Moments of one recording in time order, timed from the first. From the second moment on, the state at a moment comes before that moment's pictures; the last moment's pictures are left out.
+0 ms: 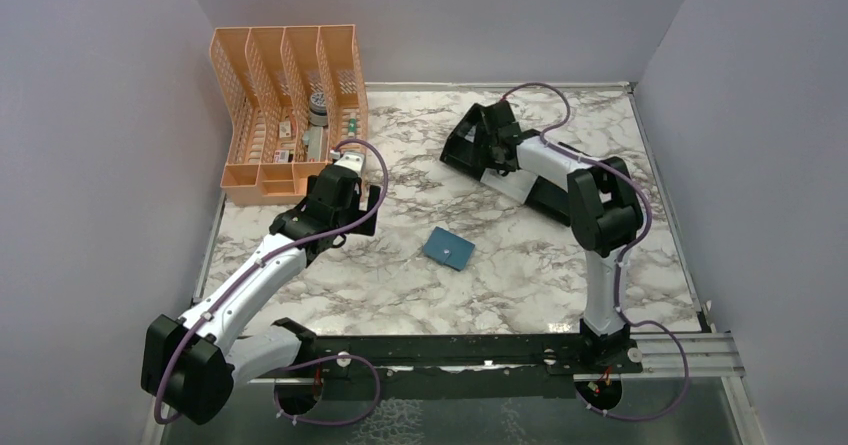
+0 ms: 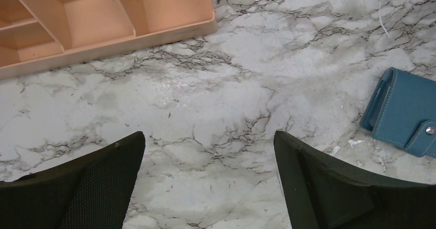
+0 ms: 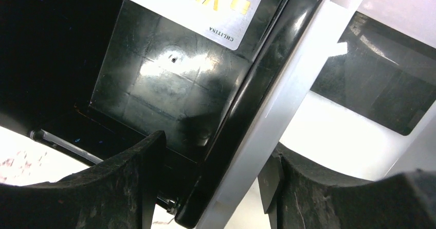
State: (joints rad) left arm -0.48 1.08 0.79 -0.50 -0.27 -0.19; right arm 0.39 2.09 1.52 -0.32 0.21 0.49
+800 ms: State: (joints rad) left arm -0.48 1.09 0.79 -0.52 -0.27 -0.19; right arm 0.67 1.91 1.30 -0.34 0.11 0.32
